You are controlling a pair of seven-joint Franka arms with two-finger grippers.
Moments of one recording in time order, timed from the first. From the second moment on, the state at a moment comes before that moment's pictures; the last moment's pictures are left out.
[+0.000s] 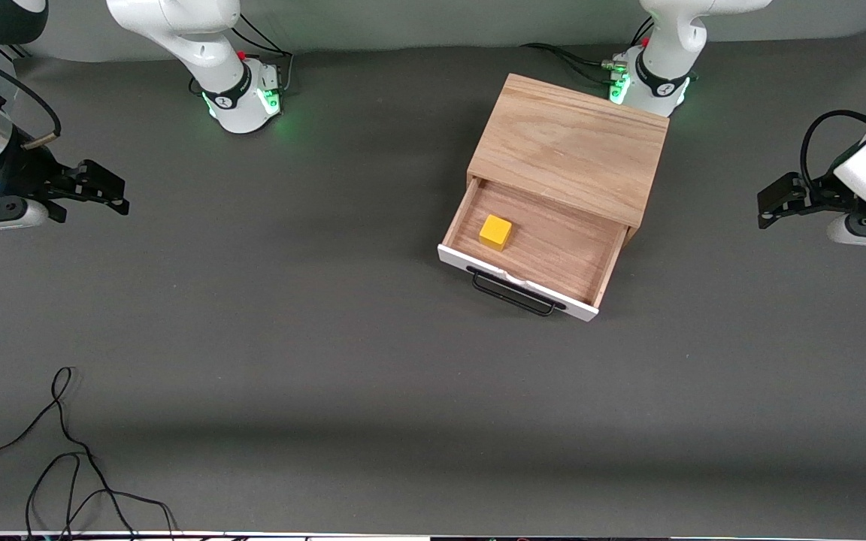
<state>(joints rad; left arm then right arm) -0.03 0.01 -0.05 -1.61 0.02 1.62 0.06 -0.03 -0.07 0.10 -1.67 0.01 1.61 0.02</state>
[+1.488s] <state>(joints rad) -0.03 0.01 -0.05 -1.60 0.02 1.62 0.06 -0.03 -0.02 0.09 -1.61 0.01 1.60 0.04</state>
